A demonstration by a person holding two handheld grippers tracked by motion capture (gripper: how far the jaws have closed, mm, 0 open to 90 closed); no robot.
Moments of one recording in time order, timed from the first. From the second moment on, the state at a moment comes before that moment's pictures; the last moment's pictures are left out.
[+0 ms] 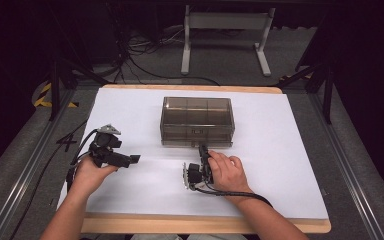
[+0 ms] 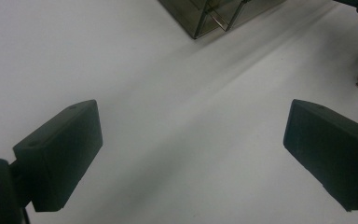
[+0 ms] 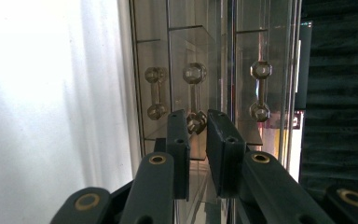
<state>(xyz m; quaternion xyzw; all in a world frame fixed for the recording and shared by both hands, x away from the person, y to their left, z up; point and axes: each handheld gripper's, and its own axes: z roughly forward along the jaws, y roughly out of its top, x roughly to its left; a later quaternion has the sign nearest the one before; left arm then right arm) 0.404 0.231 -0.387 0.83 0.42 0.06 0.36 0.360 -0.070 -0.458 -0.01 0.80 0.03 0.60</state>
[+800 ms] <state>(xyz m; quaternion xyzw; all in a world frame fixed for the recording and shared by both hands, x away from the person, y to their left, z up) 0.411 0.222 -0.387 0.84 0.41 0.06 0.36 0.346 -0.095 -0.447 0.00 0.81 0.06 0.59</state>
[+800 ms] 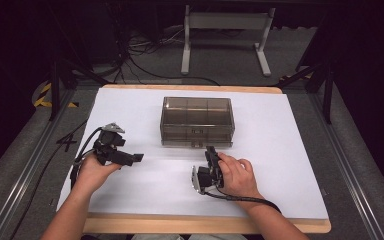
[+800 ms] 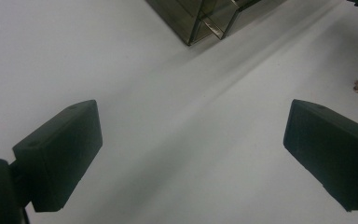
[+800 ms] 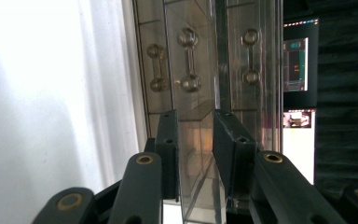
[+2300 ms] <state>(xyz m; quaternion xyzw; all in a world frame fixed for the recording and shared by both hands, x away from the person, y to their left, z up) 0.411 0.222 -0.387 0.84 0.39 0.05 0.37 0.356 -0.190 -0.403 0.15 0.86 0.28 0.39</state>
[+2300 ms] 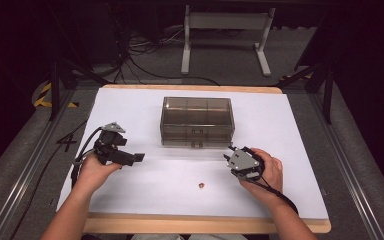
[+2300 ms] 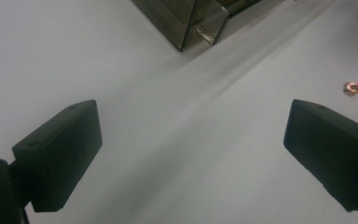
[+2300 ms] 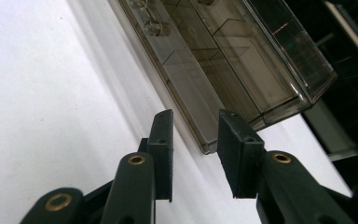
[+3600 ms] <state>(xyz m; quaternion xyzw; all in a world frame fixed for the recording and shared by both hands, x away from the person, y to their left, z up) 0.410 0.220 -0.386 0.84 0.39 0.05 0.37 0.393 -0.234 -0.350 0.21 0.88 0.38 0.18</state>
